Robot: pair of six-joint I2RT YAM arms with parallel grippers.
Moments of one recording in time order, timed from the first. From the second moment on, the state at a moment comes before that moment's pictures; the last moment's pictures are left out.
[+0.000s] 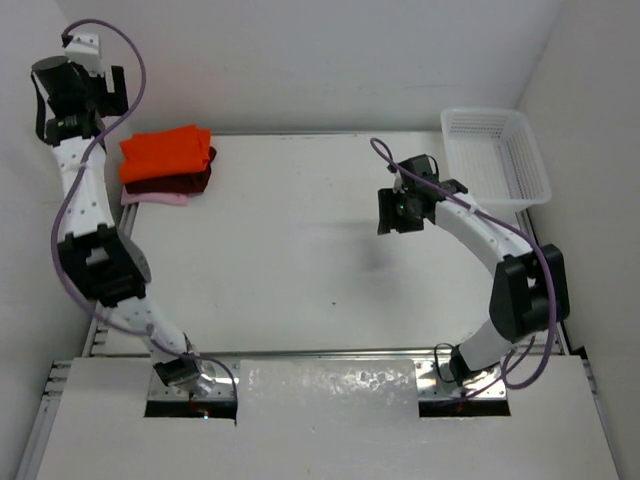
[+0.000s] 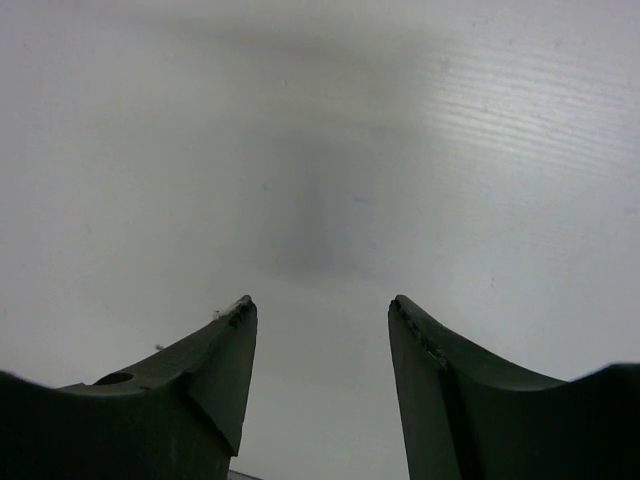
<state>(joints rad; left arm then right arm) 0.39 1.96 2.06 -0.37 0.06 0.28 0.32 1.63 1.21 -0.62 -0.08 0.22</state>
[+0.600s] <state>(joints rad) 0.37 1.15 0.60 -0.84 0.26 0.72 0.28 1.33 0.82 -0.48 -0.14 0.20</state>
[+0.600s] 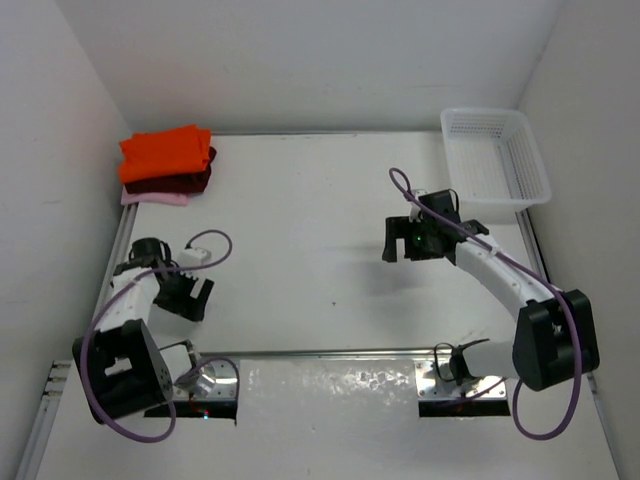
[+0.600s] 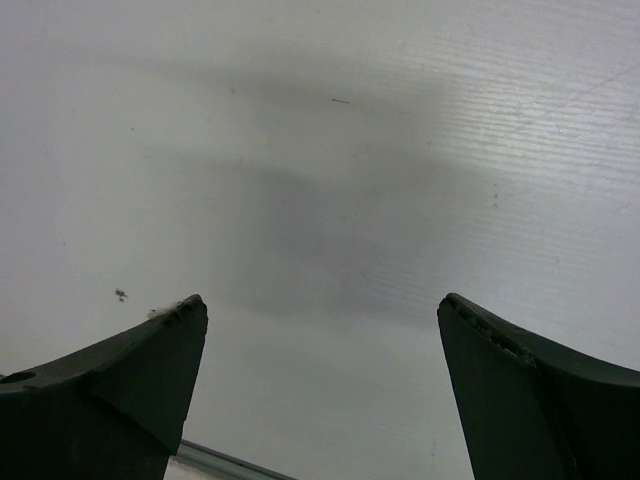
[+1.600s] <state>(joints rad) 0.37 1.06 0.47 -0.65 0.12 0.73 0.28 1.19 0.71 -0.41 -0.11 0.22</state>
